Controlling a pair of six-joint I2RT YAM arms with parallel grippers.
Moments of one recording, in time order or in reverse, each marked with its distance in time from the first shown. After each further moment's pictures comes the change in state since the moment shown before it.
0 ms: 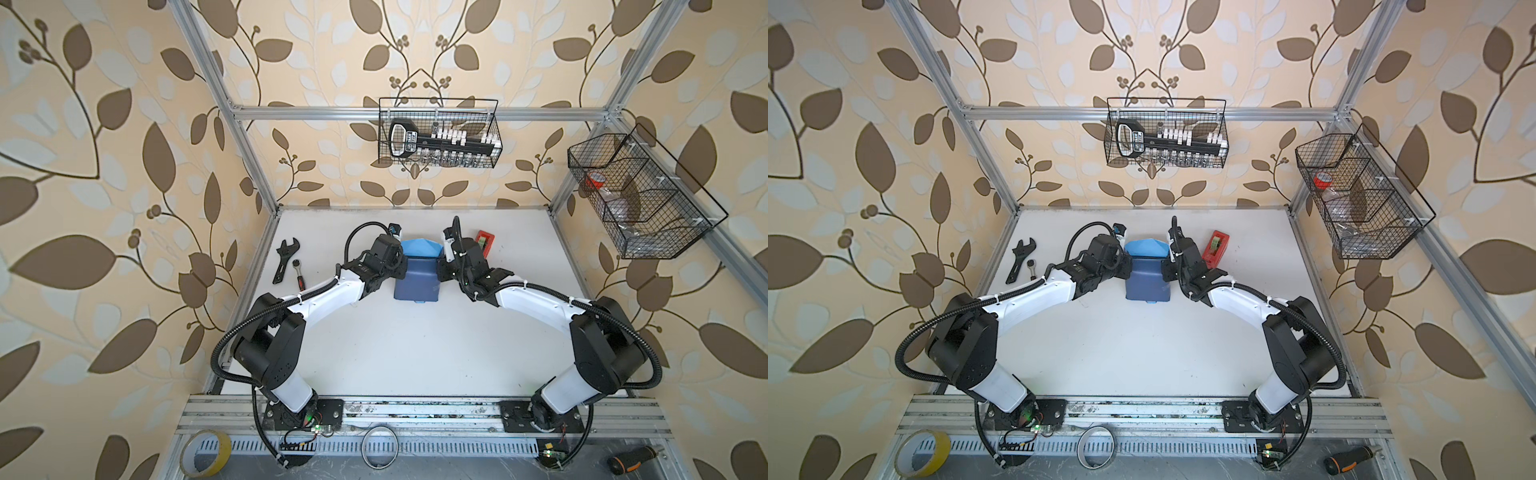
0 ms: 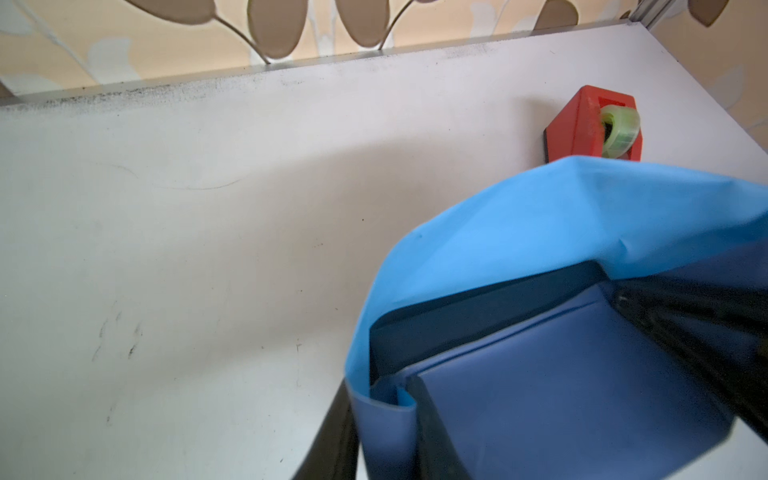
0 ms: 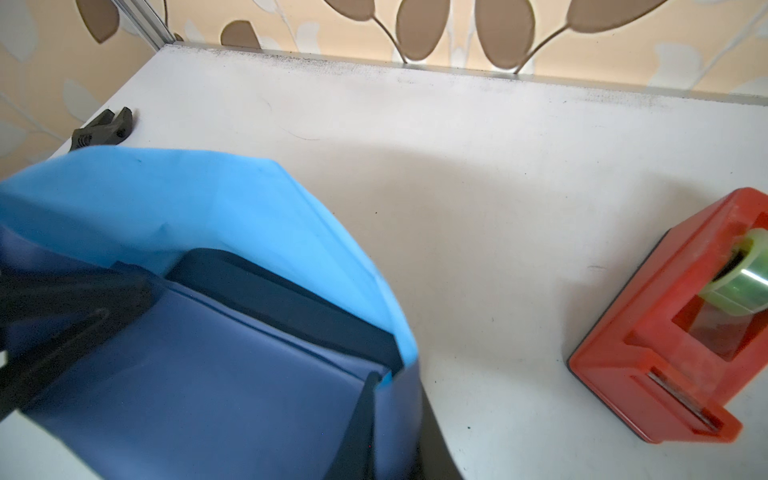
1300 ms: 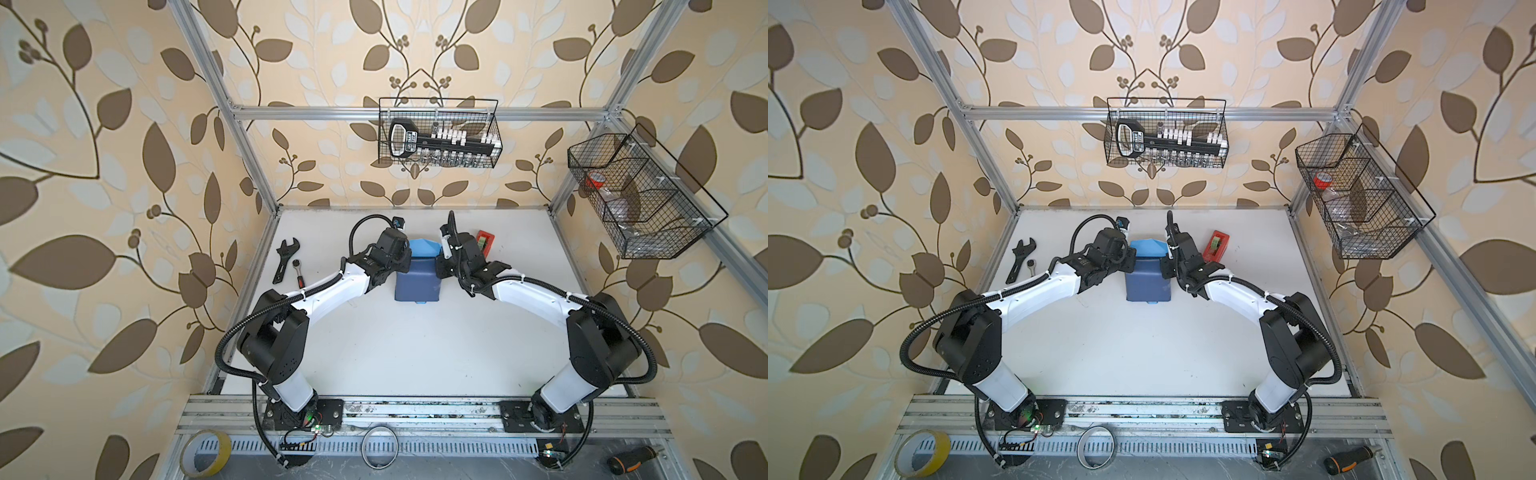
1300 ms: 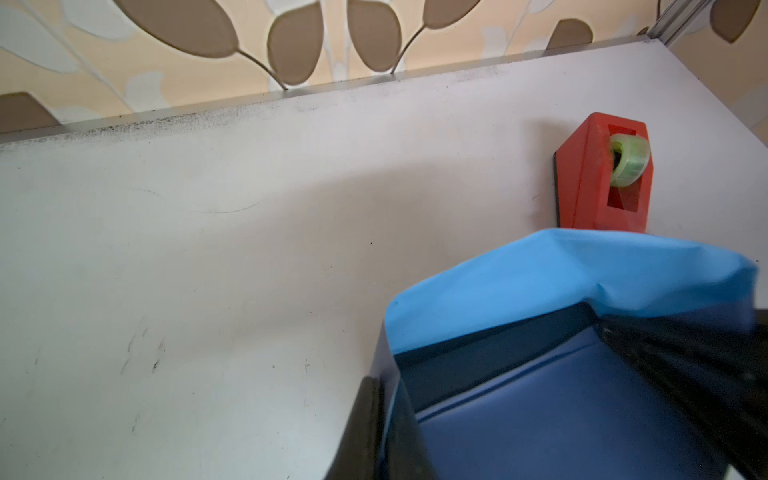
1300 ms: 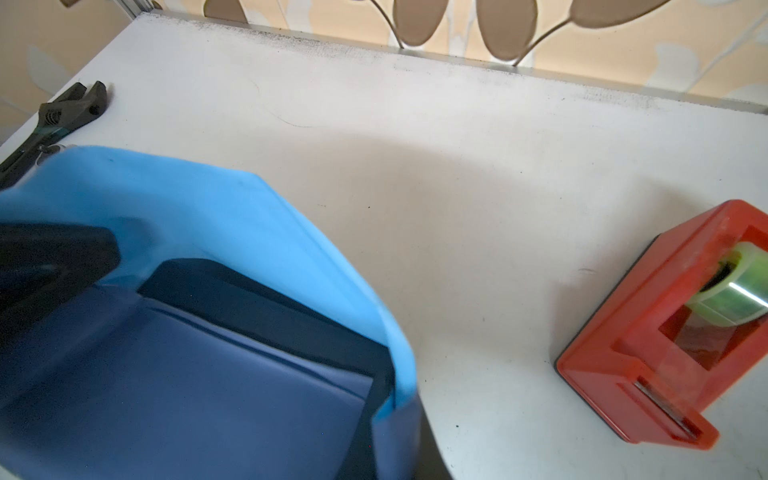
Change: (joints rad) left arm -0.027 0.045 0.103 -0.060 -0.073 -0.008; right arm 0.000 0.037 0.085 -0.101 0.007 -0.033
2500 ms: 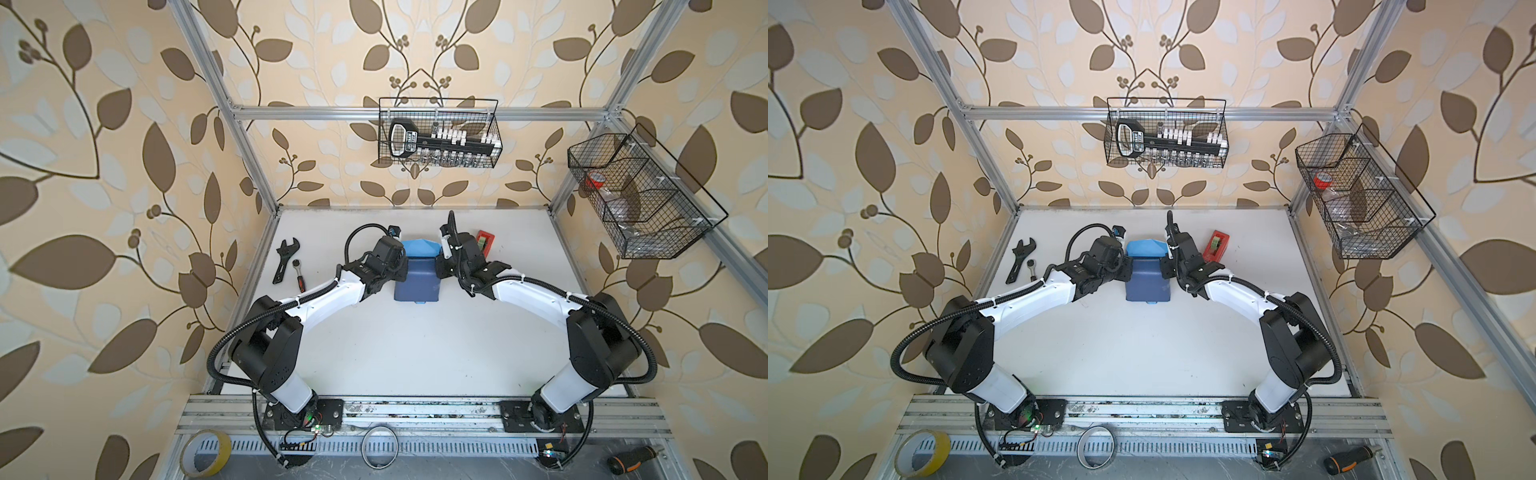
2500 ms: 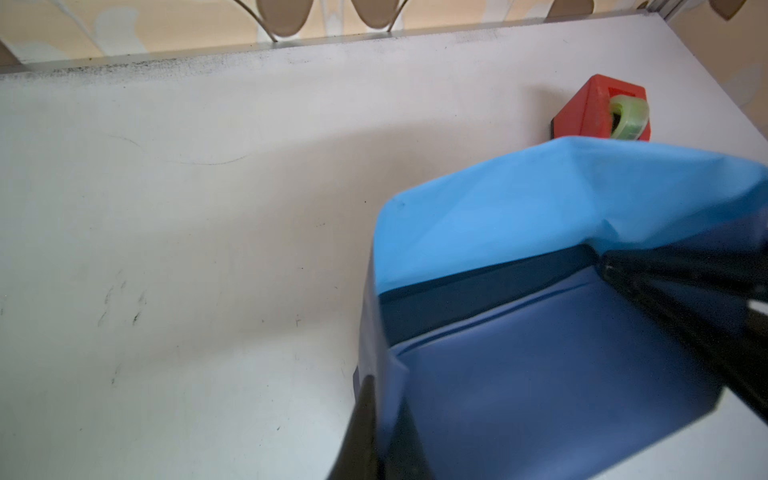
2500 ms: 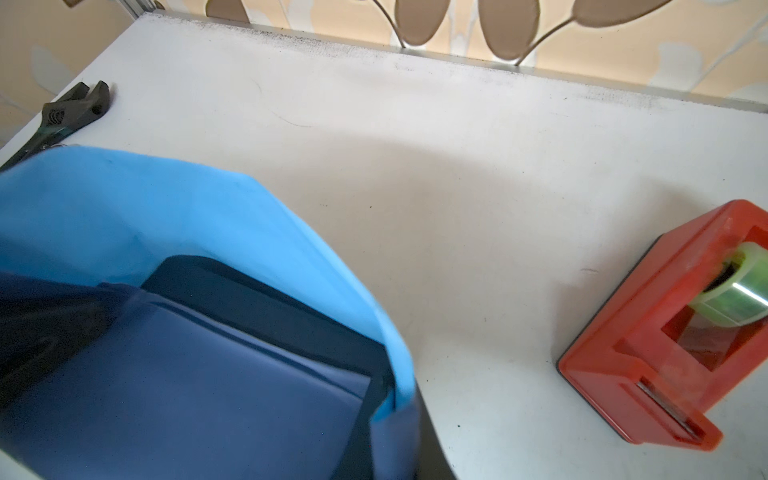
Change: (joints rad) left arm 0.000 -0.057 -0.099 0.000 0.037 -0.041; right arm 0.000 0.000 0.000 -0.001 -0.004 0.000
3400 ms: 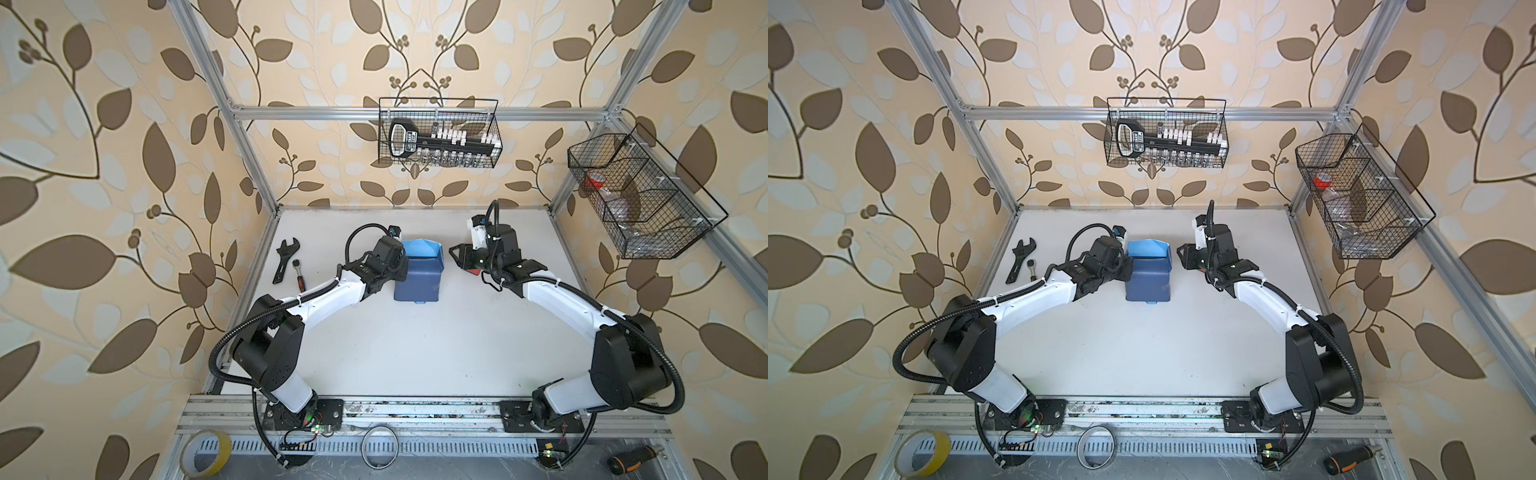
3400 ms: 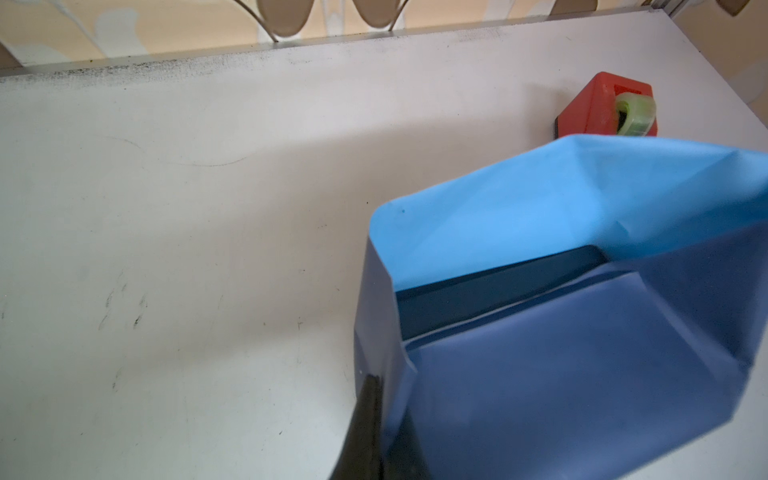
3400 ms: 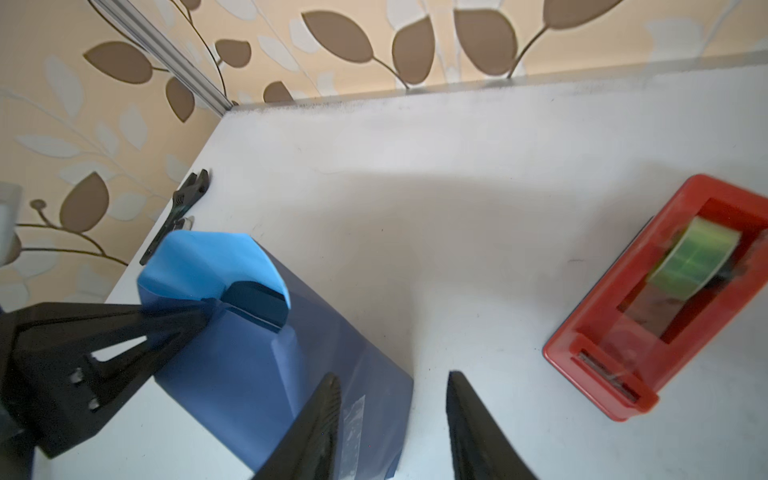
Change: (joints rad) left arm 0.000 0.003 0.000 0.007 0.001 0.001; right arm -0.211 -0.132 -0.075 0.014 -0.332 0.100
